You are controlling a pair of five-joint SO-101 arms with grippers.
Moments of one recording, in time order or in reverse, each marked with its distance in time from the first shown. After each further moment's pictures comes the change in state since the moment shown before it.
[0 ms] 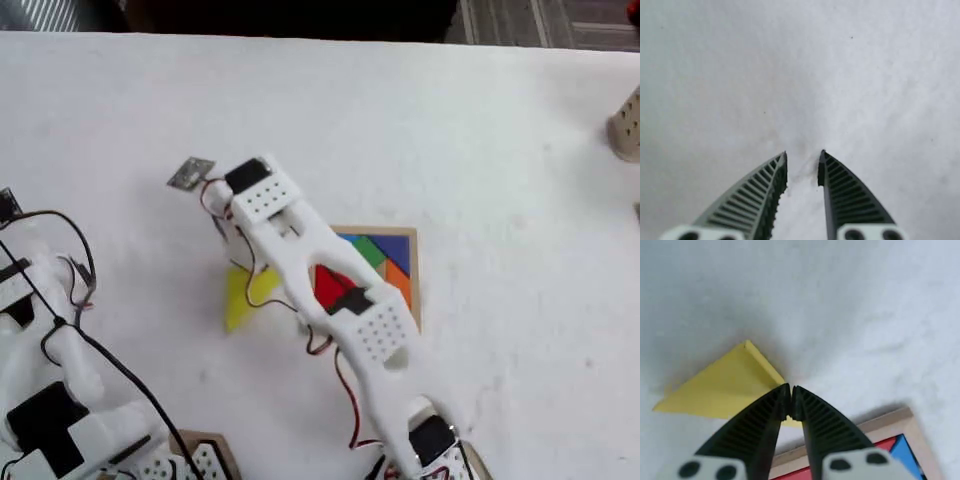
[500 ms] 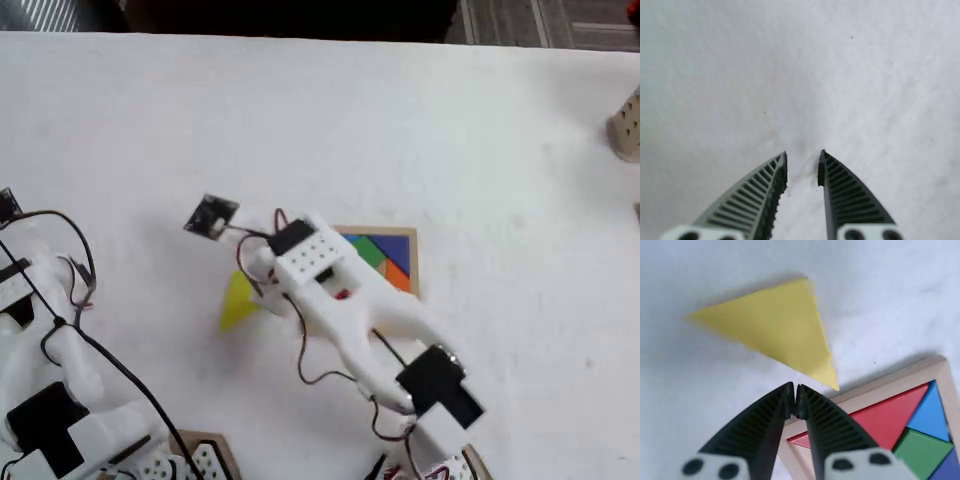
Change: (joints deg) left arm 0.0 0.0 0.0 0.0 0.0; right arm -2.0 -40.4 55.1 -27.0 5.0
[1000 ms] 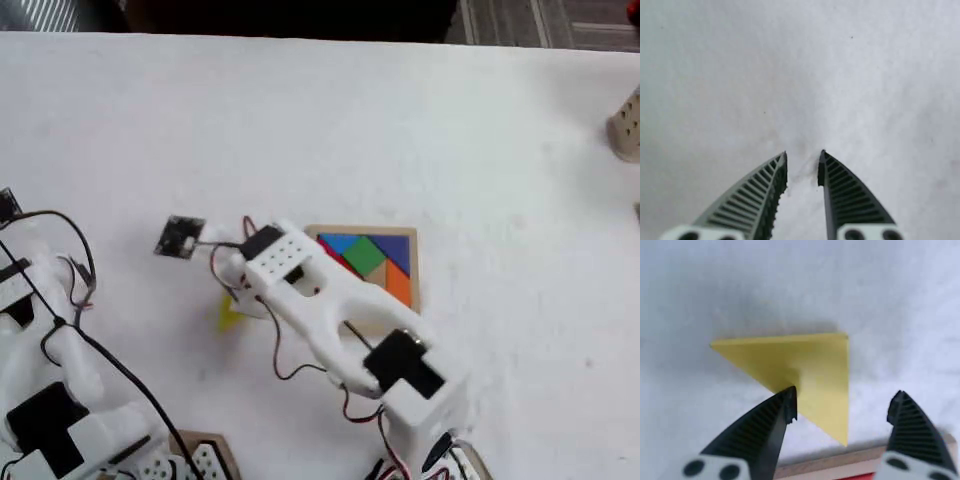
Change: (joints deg) left arm 0.0 0.0 0.0 0.0 0.0; right arm -4.9 15.2 -11.7 -1.3 6.3
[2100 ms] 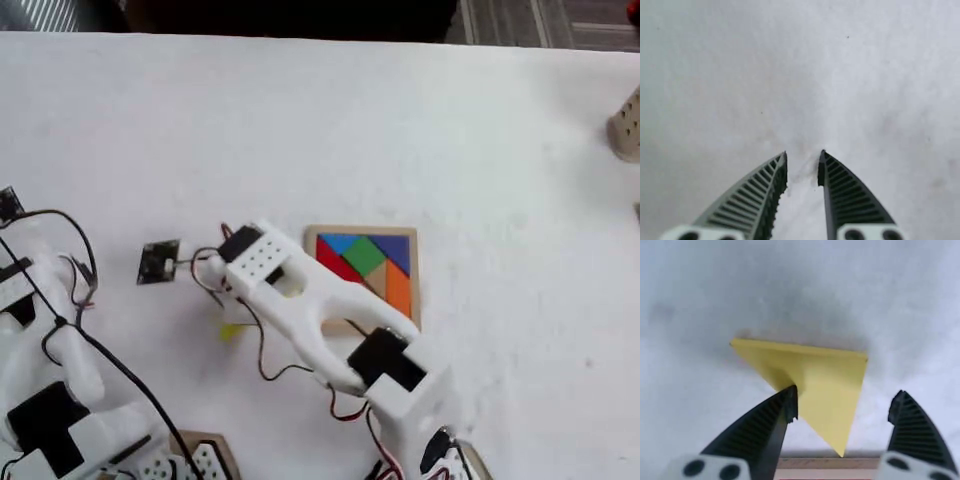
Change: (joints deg) left arm 0.4 0.0 0.0 0.0 0.0; right arm -2.5 2.9 -3.5 7.1 10.1
